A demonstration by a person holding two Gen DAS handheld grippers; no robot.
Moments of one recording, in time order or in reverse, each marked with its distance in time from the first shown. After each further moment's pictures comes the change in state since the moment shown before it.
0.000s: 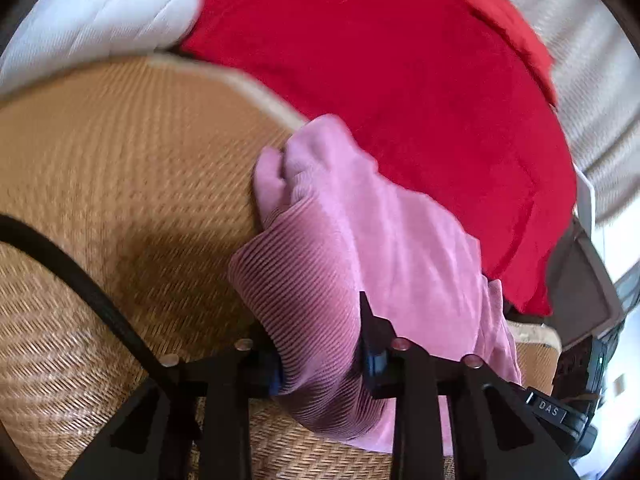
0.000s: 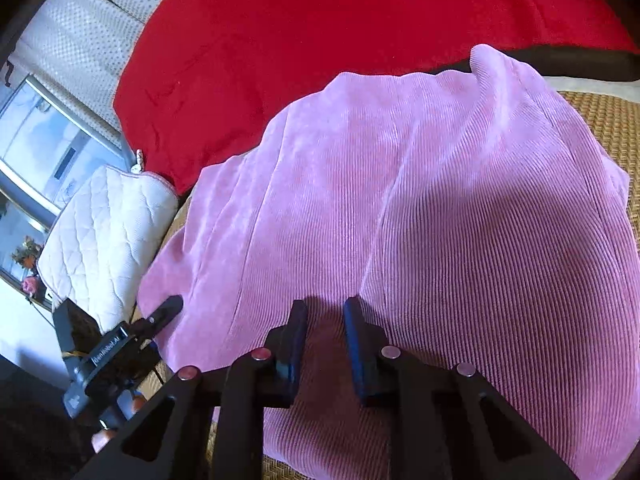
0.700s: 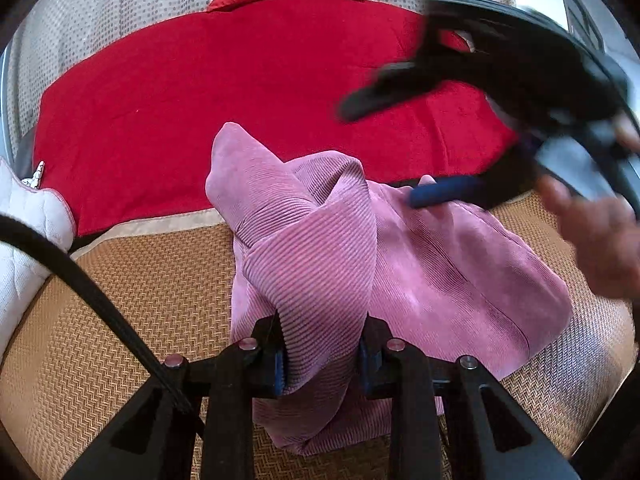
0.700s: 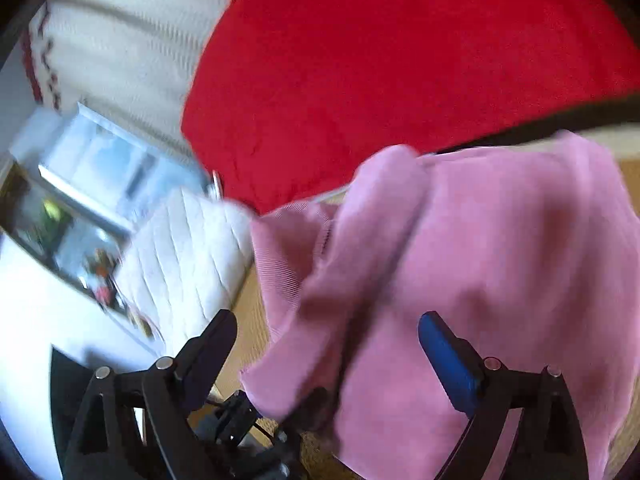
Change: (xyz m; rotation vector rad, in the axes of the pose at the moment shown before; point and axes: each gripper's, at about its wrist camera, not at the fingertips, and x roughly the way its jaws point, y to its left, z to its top) left arm 0.023 -0.146 -0.064 0.714 -0.086 0.054; right arm -0.033 0.021 0.070 -0.017 0.039 0.269
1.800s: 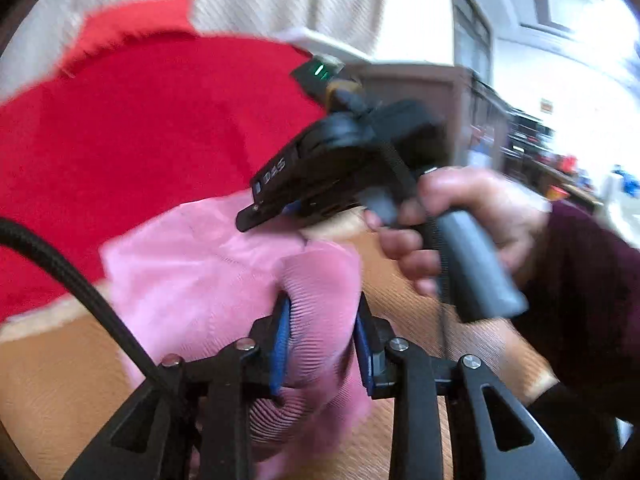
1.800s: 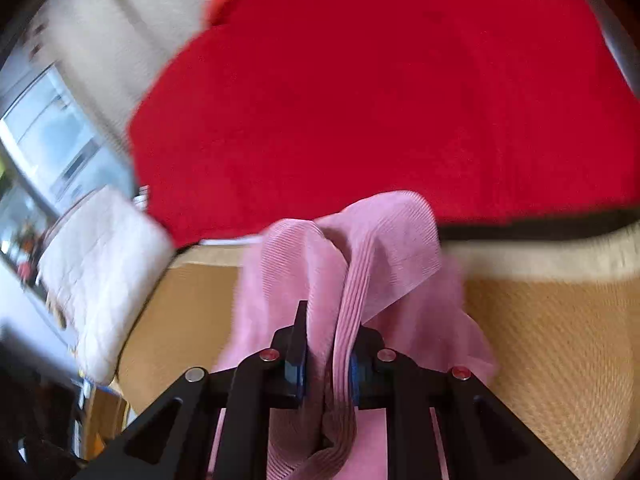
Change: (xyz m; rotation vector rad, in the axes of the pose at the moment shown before) left arm -0.038 -0.157 0.034 0.200 -0.040 -0.474; right arm -0.116 -0.091 0.047 -0.110 -0.120 -0.335
